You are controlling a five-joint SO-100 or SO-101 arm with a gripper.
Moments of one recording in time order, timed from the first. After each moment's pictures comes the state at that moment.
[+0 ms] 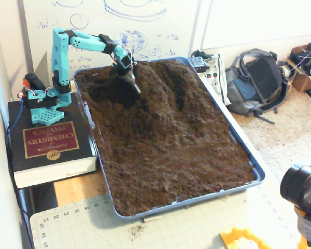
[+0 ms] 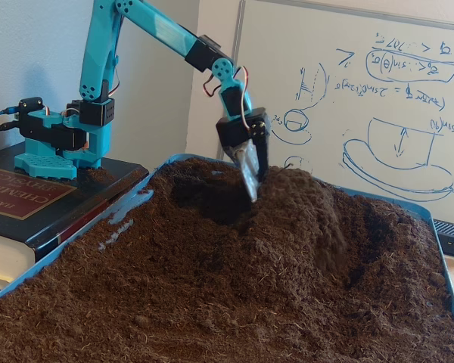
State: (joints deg) arm -13.7 84.3 110.3 28.2 3.2
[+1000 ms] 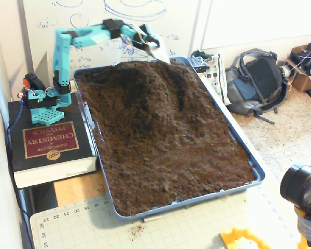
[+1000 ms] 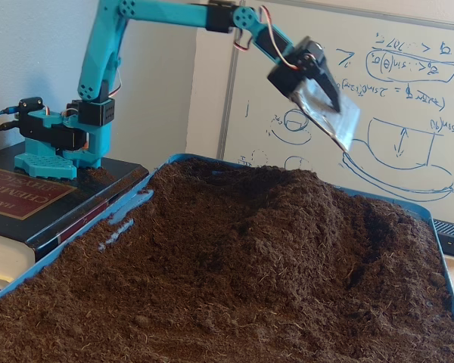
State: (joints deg) arm -9.5 73.1 72.9 28.2 17.2
